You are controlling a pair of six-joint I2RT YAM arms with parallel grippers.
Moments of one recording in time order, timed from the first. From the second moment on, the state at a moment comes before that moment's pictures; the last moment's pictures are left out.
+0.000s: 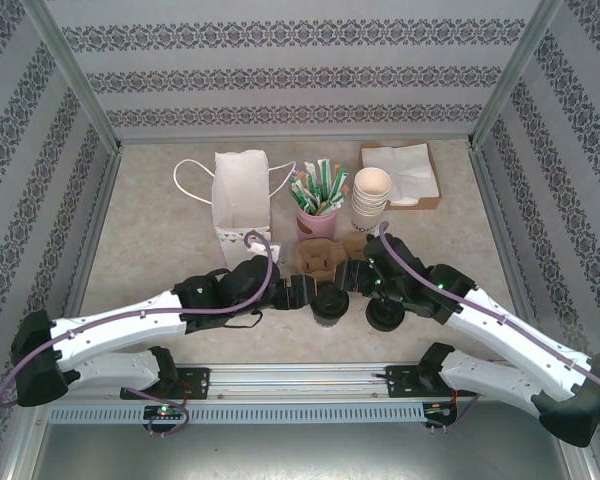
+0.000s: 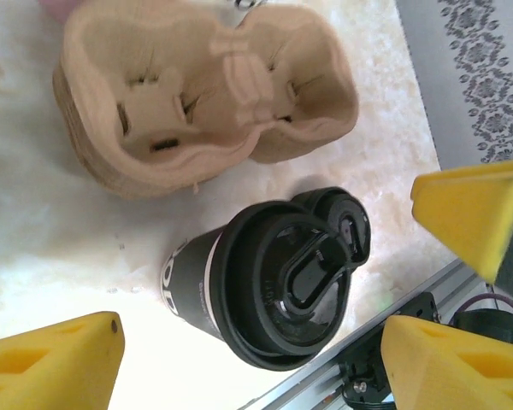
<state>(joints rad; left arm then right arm) -1.07 1.12 0.85 -0.40 -0.13 -0.94 0.80 0.92 0.88 -0.82 0.07 0.87</state>
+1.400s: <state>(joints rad) -1.06 0.76 0.76 -0.62 -0.48 -0.85 0.70 1.56 1.09 -0.72 0.15 0.52</state>
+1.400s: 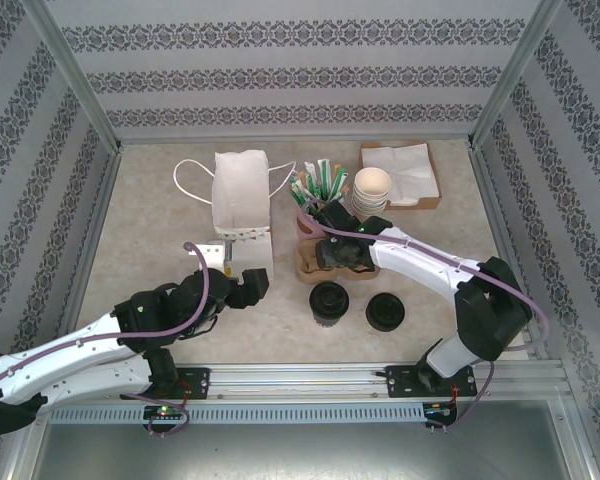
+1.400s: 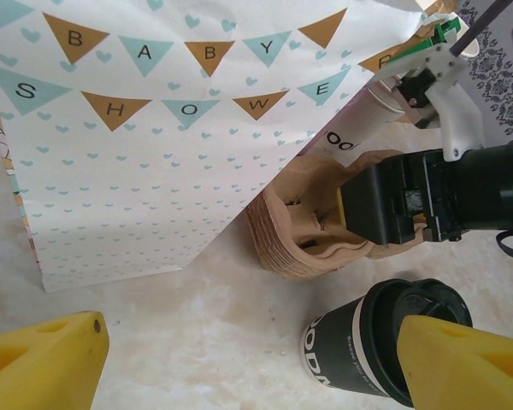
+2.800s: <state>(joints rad) -1.06 0.80 0.76 -0.59 -0.46 -0.84 0.70 1.47 1.09 -0.72 0.19 0.52</state>
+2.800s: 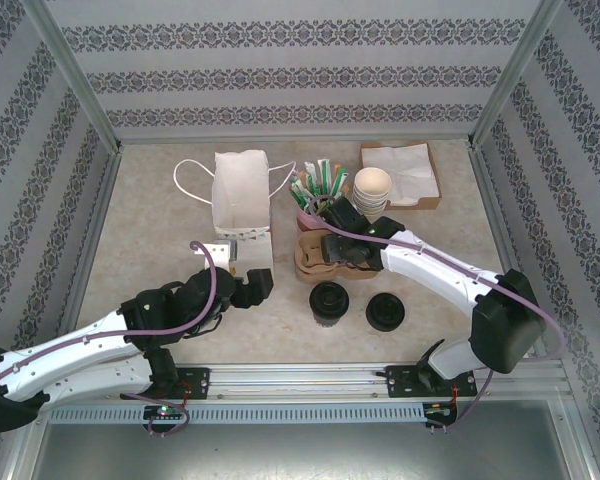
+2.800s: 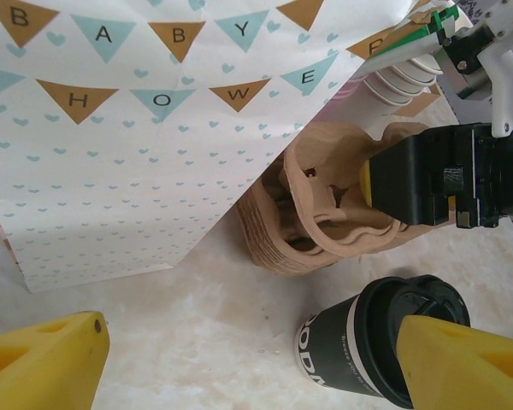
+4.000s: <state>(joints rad) -1.06 0.80 0.76 -0.57 -0.46 -0.85 0.72 1.51 1.01 -0.62 0.18 0.58</state>
